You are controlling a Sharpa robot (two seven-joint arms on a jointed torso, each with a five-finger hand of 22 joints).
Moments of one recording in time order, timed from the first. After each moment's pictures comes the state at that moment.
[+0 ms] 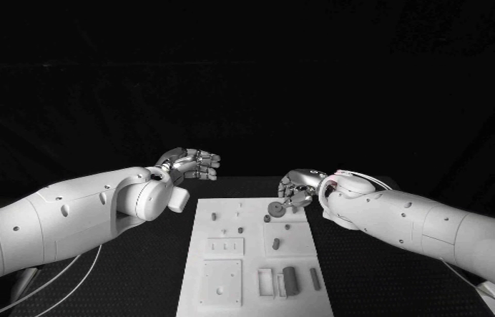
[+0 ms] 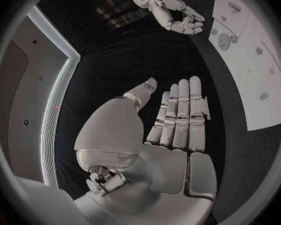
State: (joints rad) left arm 1.33 -0.77 -0.16 1.32 -0.06 -0.29 0.16; left_hand 1.20 -0.07 0.42 -0.14 0.05 0.77 0.18 0.38 0.44 1.06 0.14 0.21 0.15 1.00 0.07 0.45 0.72 0.05 1.00 -0.03 0.27 0.77; right arm 1.22 -0.49 -0.18 0.97 -1.37 -0.20 0.11; right_hand 1.22 -0.07 0.48 -0.29 0.04 0.88 0.16 0.32 0.58 1.24 0.07 0.19 0.16 1.28 -0.04 0.93 0.72 0.22 1.21 0.01 0.59 1.31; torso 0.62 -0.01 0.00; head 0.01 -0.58
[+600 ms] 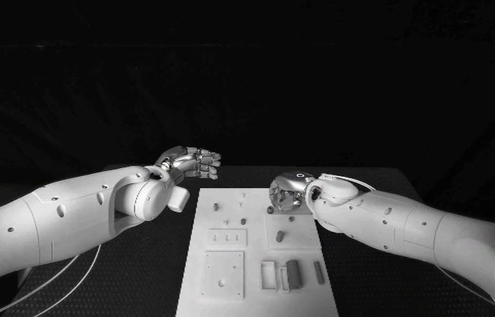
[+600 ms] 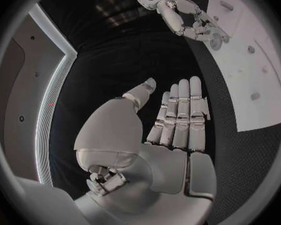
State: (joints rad) left arm 1.33 -0.76 -0.16 1.33 -0.06 -0.29 0.16; left_hand 1.19 -0.07 0.43 -0.15 0.05 0.77 0.18 0.38 0.43 1.07 0.14 0.20 0.15 1.00 0.07 0.43 0.73 0.04 1.00 -0.03 0.27 0.77; right arm 1.20 -0.44 -0.18 0.95 -1.50 -0.24 0.05; right_hand 1.20 -0.09 0.46 -0.29 0.04 0.88 0.15 0.29 0.57 1.33 0.04 0.26 0.29 1.29 -0.07 1.02 0.78 0.22 1.22 -0.02 0.69 1.31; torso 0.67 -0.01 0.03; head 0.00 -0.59
